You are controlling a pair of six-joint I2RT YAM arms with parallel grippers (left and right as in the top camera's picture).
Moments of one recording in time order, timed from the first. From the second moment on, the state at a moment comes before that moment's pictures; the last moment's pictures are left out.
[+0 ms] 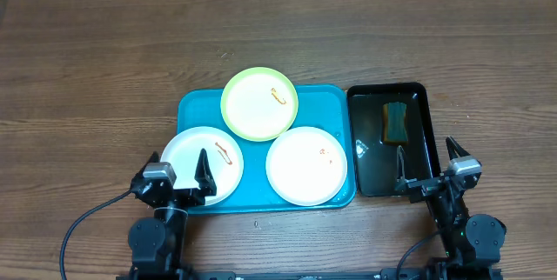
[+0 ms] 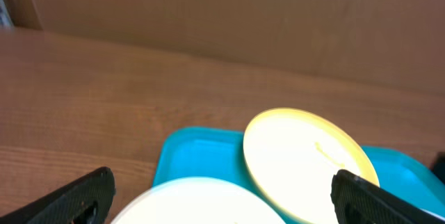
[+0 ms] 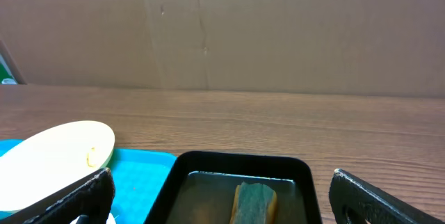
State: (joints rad) left arm 0.00 0.01 0.04 -0.14 0.02 -0.19; right arm -0.02 0.02 0.02 -0.01 -0.23 0.05
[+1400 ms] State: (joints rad) left arm -0.07 1.60 1.47 -1.43 0.52 -0.07; right arm -0.02 0.02 0.02 -0.01 -0.23 0.05
